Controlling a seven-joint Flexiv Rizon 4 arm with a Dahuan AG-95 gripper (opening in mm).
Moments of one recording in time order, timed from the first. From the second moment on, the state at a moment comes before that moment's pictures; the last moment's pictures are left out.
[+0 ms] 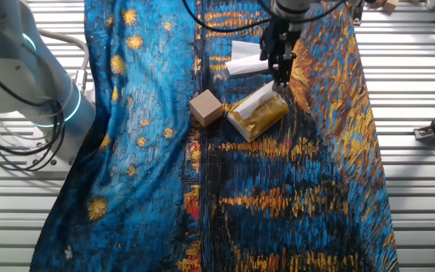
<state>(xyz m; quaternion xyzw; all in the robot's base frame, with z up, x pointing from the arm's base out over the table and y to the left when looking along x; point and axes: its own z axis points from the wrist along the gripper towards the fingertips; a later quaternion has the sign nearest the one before) 0.483 0.108 0.088 0.12 -0.98 0.11 0.07</state>
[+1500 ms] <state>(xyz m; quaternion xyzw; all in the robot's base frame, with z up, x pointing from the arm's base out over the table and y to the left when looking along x) 0.441 0.104 0.077 0.21 -0.91 0.31 0.15</state>
